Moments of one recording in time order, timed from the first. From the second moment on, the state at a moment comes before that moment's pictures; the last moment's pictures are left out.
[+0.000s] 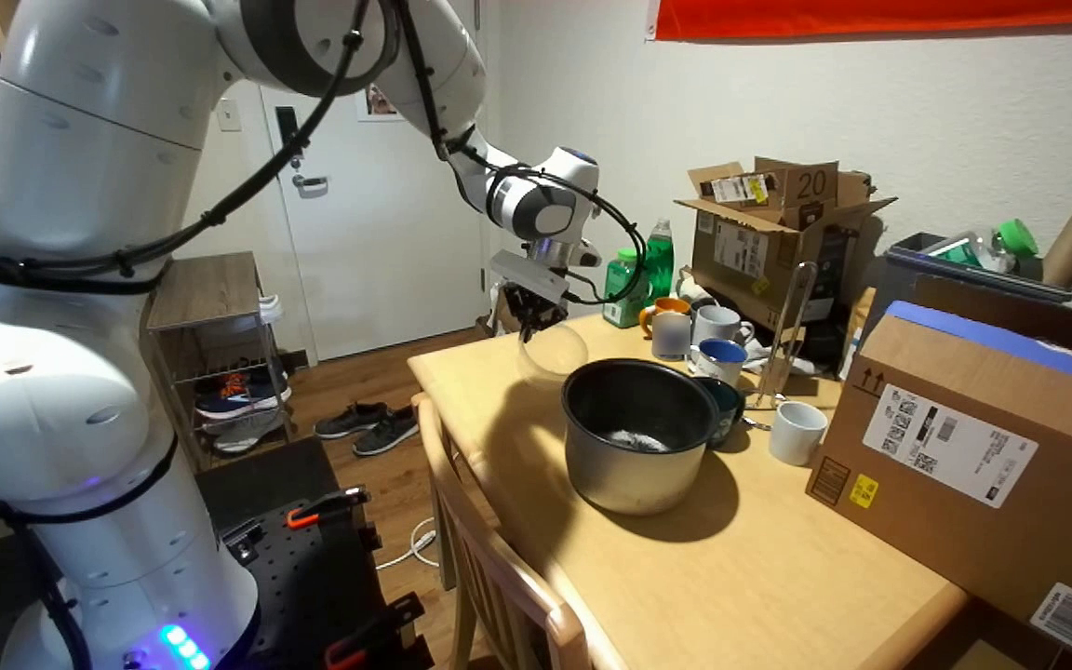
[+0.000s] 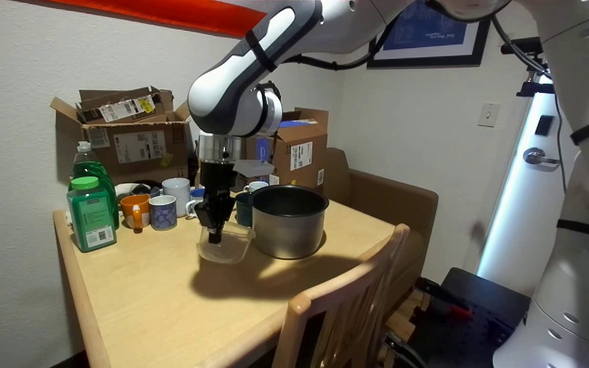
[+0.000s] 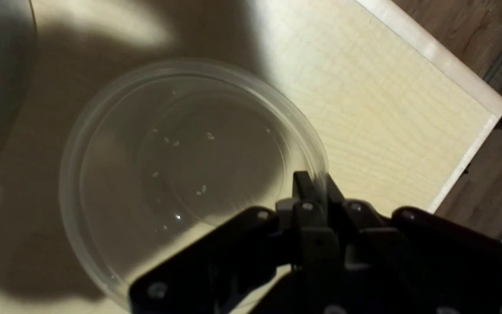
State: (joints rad) arm 0.13 0.47 0.15 -1.88 0.19 2.28 -0.34
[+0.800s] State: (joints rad) arm 0.19 0.60 0.13 -1.82 -0.04 2.40 -0.16
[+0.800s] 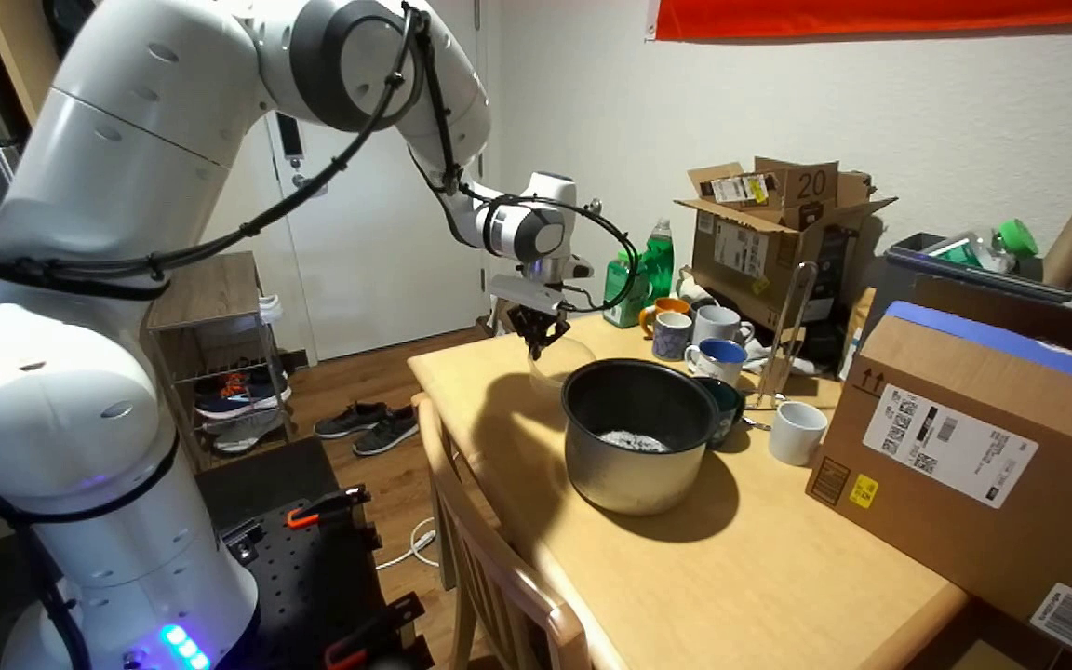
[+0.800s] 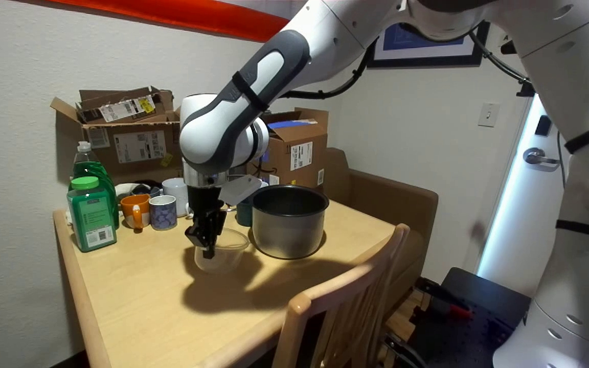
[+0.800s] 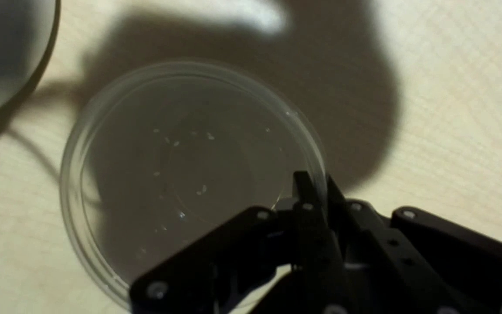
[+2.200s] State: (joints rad) arm 0.23 0.69 0.10 -1.72 -0.14 2.40 -0.09
